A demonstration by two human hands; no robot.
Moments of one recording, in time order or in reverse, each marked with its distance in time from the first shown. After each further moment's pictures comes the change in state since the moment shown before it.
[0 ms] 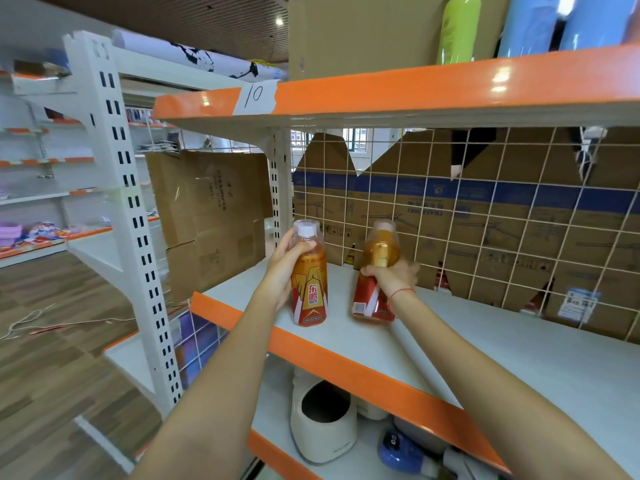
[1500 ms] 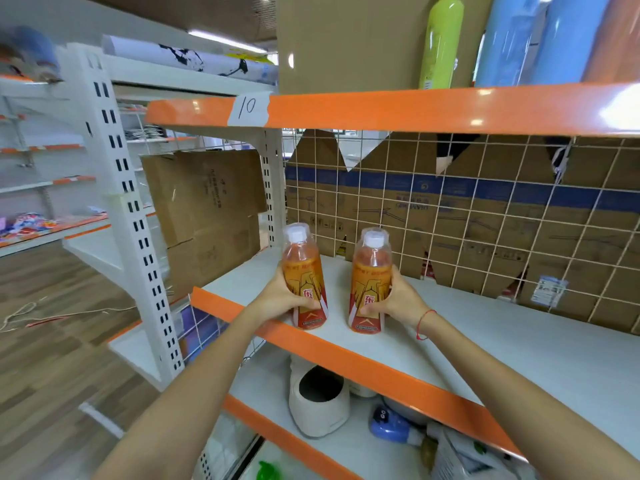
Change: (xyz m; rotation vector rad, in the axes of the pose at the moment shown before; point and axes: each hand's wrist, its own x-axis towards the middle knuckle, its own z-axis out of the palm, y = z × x) left_hand -0.039 -0.006 -0.017 0.538 -0.208 -0.107; right_hand -0.032 0.026 -0.052 -0.142 -0.474 -0.228
